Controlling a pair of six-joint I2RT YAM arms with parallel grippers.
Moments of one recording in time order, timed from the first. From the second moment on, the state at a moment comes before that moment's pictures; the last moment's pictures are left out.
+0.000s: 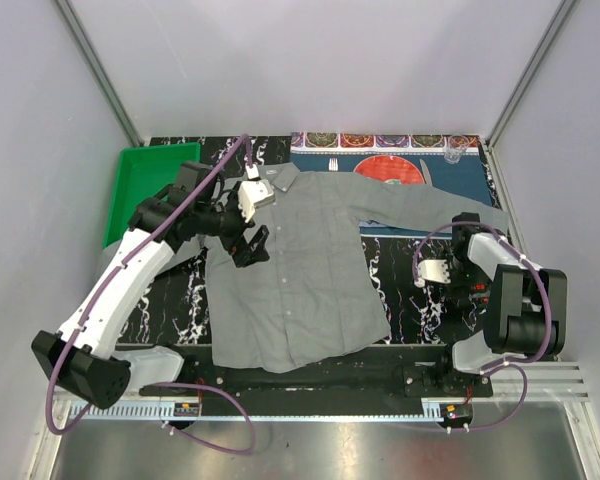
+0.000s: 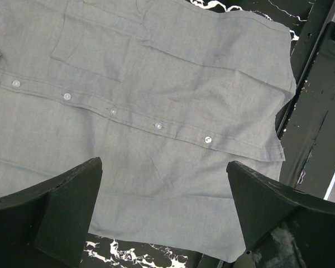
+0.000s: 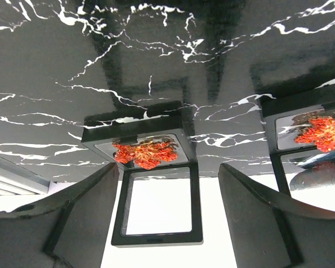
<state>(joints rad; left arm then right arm) -0.41 1.23 1.33 -0.95 0.59 0.47 -0.13 1.50 0.81 -0.77 0.28 -1.71</state>
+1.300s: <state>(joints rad) -0.41 1.23 1.33 -0.95 0.58 0.47 -0.13 1.48 0.75 -0.71 0.32 -1.69</state>
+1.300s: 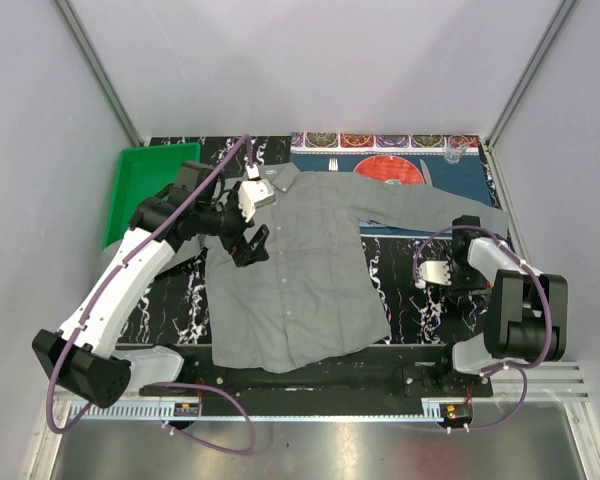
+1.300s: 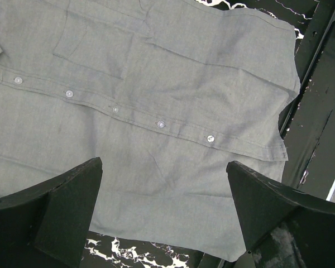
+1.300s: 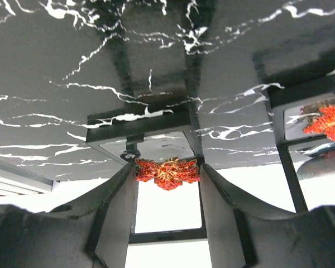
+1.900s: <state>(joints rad) -0.41 1.23 1.33 -0.93 0.58 0.42 -0.03 1.39 0.99 -0.92 0.13 -1.65</state>
